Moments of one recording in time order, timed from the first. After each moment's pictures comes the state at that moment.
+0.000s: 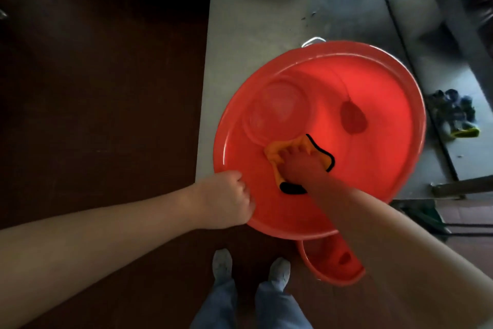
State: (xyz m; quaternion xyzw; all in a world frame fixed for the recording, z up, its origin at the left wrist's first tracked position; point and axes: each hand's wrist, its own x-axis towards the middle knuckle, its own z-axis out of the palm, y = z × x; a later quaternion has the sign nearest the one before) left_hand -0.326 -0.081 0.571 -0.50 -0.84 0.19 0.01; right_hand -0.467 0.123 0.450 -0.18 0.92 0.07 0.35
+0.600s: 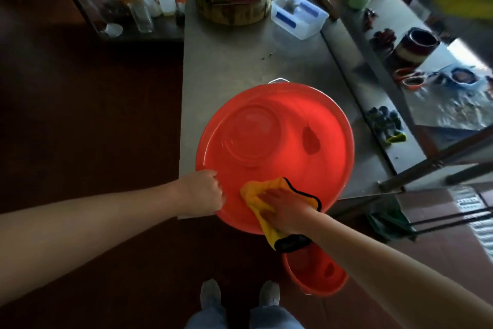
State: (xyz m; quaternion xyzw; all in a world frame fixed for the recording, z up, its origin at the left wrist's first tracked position) left_hand -0.342 -0.083 0.596 -0.53 -0.80 0.26 -0.07; right_hand -0.356 0.188 0.526 -0.28 0.90 -0.01 0.33
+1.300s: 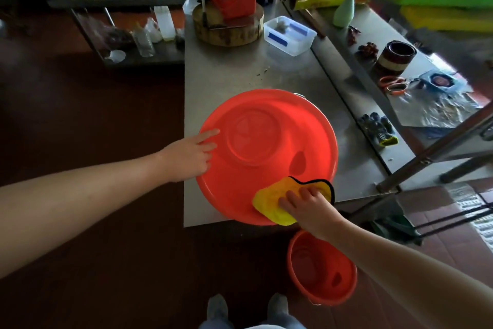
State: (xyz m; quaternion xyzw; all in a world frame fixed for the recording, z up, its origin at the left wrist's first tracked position) left_hand -0.386 -0.128 0.646 -0.45 -0.81 0.38 0.01; right_hand -0.321 0.232 0.568 -0.38 0.89 0.23 0.07
